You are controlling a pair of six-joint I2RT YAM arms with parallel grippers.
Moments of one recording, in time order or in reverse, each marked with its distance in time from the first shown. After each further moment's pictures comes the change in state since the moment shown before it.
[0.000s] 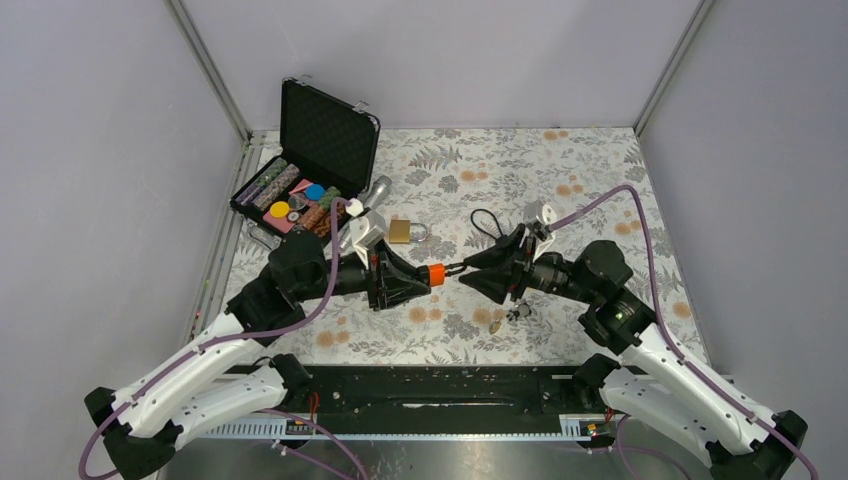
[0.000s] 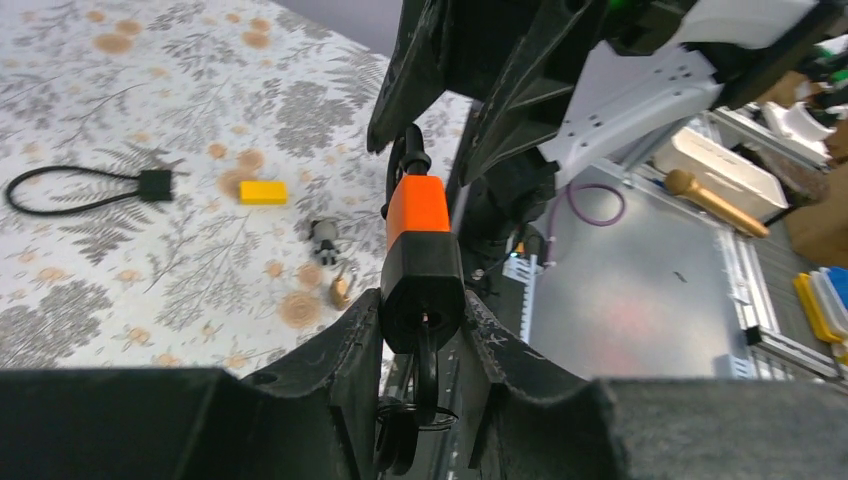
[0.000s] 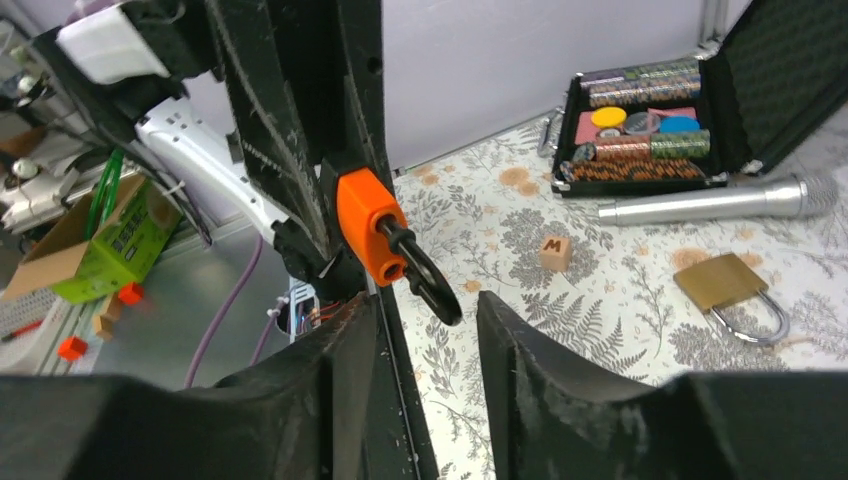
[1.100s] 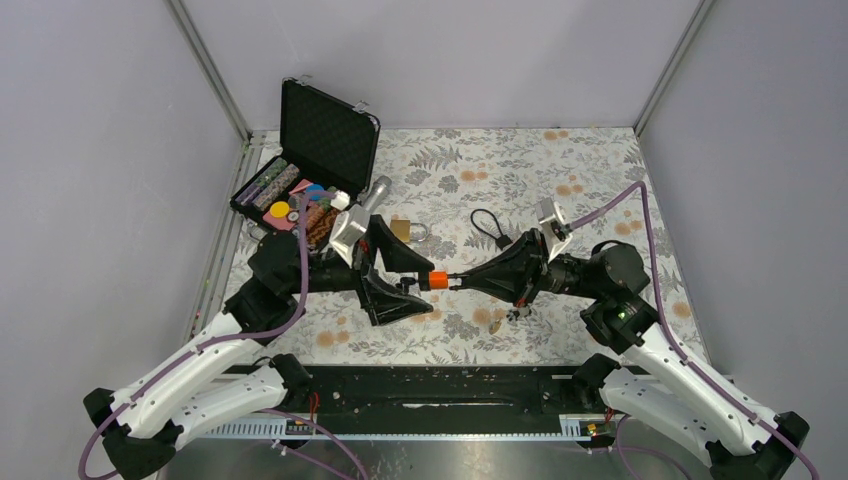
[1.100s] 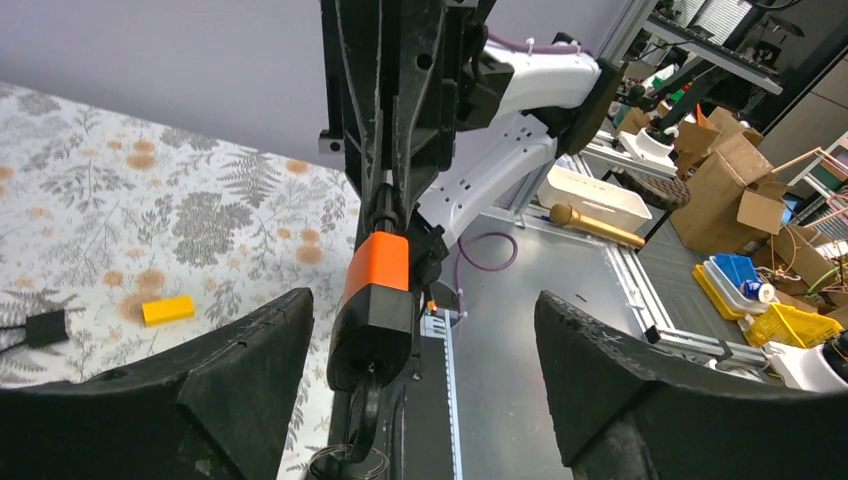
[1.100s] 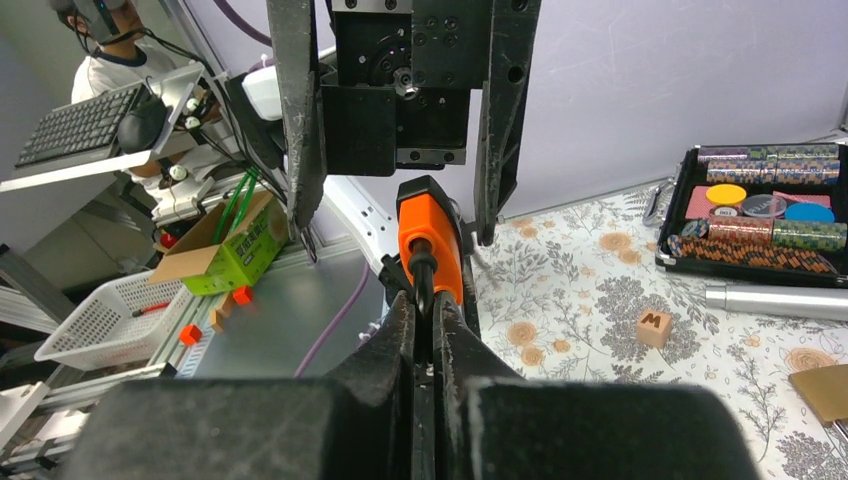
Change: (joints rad) left arm 0.003 0.003 0.024 0.245 0.215 -0.144; right arm 0.000 -0.006 0.026 0.196 -0.201 0.173
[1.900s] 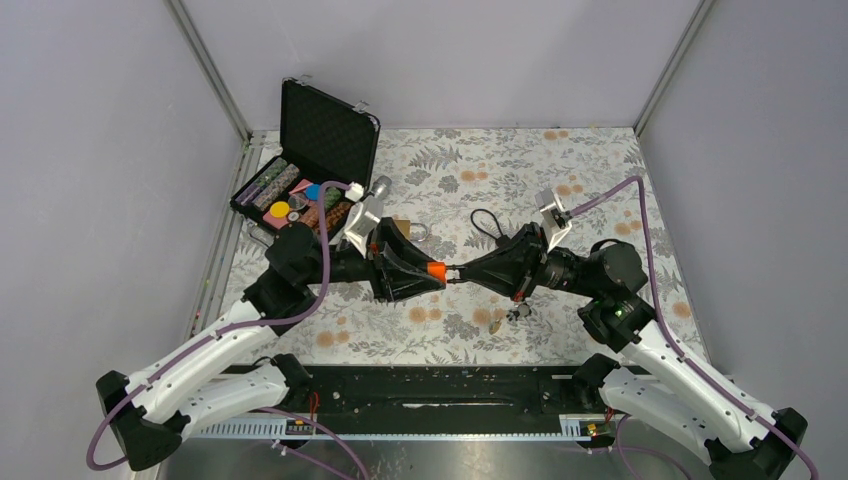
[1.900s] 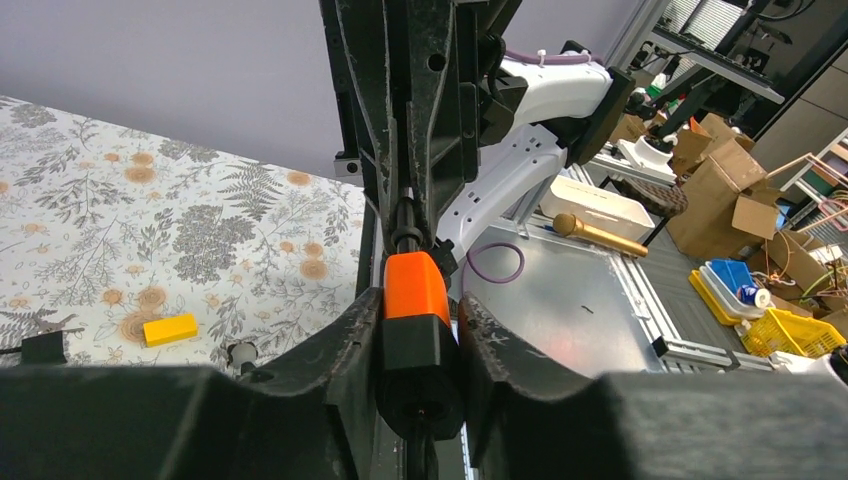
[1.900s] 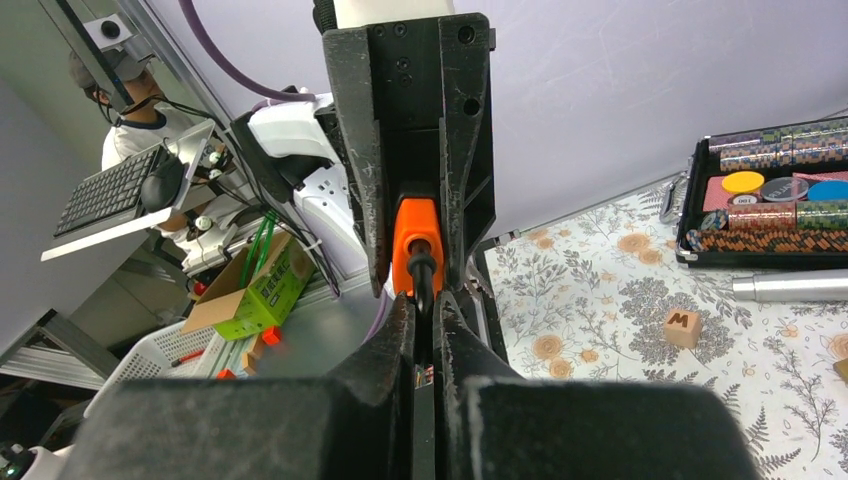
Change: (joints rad) left arm 0.002 0.097 -0.006 0.154 0.015 -0.031; right arm 0.000 0.020 0.000 0.048 0.074 0.138
